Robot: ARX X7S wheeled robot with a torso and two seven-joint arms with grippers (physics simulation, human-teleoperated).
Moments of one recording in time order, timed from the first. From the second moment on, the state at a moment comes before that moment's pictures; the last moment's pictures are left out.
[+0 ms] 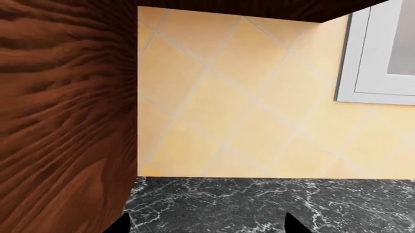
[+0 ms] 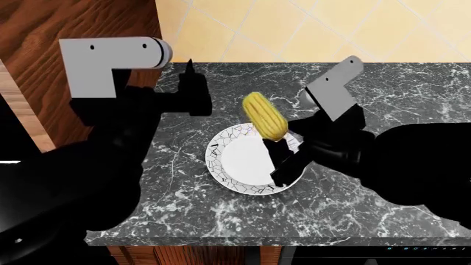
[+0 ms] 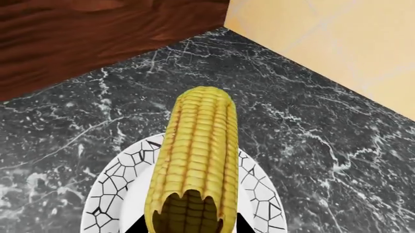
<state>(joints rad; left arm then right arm) -0.91 -0.37 0.27 0.57 -1.15 -0.99 -0.92 1.15 0.69 -0.60 -0.31 1.28 1.19 0.24</state>
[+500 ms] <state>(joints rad) -0.94 -0.39 0.24 0.64 -1.28 -1.04 -1.03 1.10 0.78 -0.47 -0.47 1.43 1.15 0.39</state>
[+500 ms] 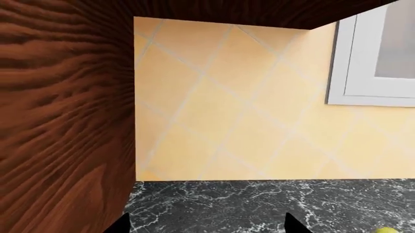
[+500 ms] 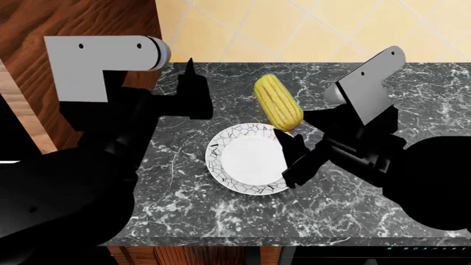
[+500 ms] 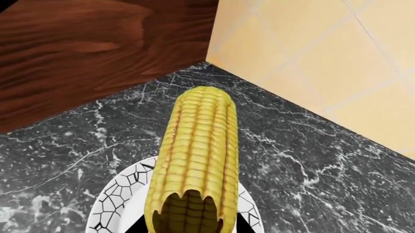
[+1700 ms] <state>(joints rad) -1.01 -0.43 0.24 0.65 -1.41 -1.07 -1.13 1.12 0.86 -0.44 -0.54 1.57 1.15 0.49</state>
